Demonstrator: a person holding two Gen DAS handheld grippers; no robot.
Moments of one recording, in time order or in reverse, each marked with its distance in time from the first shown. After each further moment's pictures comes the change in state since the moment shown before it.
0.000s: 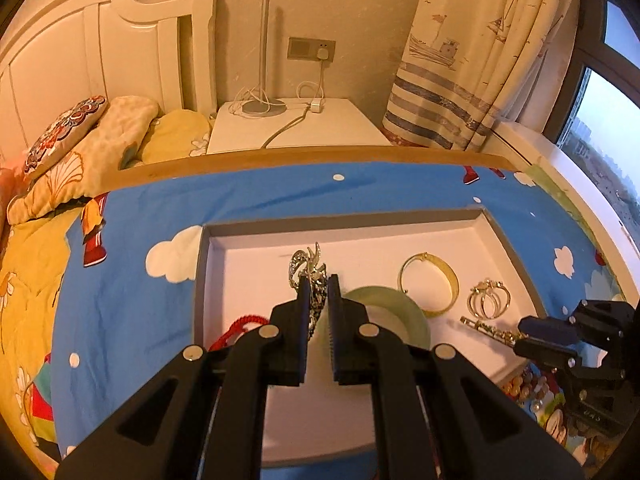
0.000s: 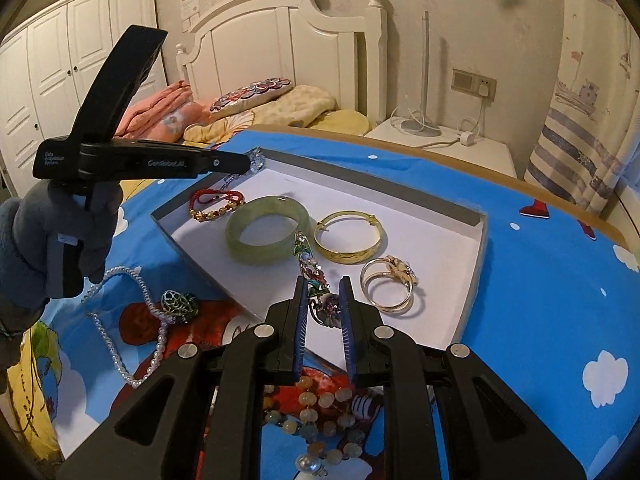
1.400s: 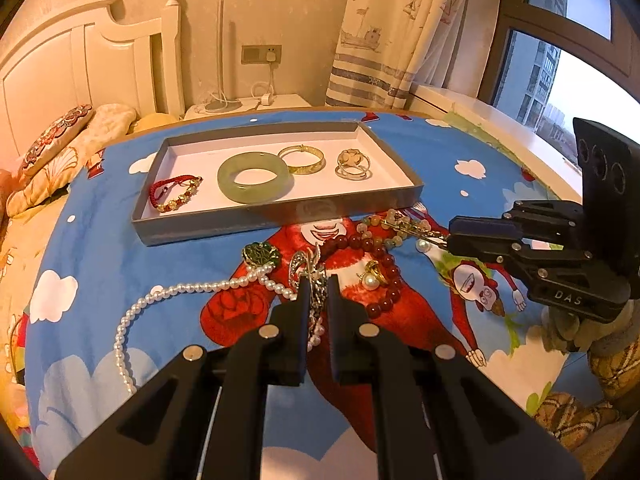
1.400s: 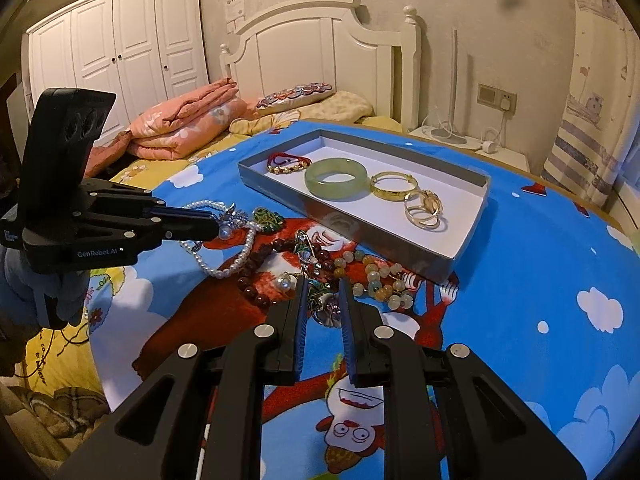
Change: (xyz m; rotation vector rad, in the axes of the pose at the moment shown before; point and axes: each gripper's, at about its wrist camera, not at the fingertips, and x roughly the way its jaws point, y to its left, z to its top) left arm -0.115 -0.092 -0.157 0.093 -0.044 -0.078; right arm -0.088 0.033 -0.076 -0.086 -0.052 0.097
